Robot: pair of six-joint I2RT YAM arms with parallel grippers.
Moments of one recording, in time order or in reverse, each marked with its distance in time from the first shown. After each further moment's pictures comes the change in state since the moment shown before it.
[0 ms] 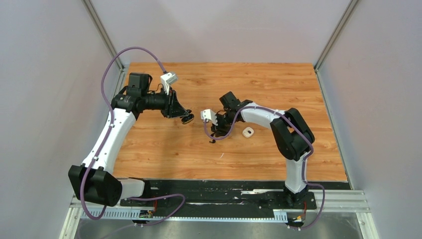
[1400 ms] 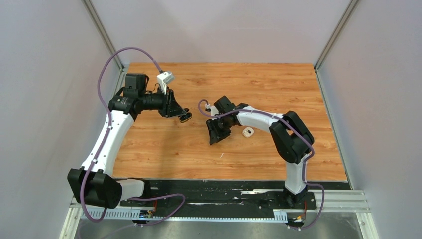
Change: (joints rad) left arm 0.026 -0.022 -0.011 0.020 -0.026 -0.030; right arm 0.066 -0.029 -0.016 -0.045 0.146 1.146
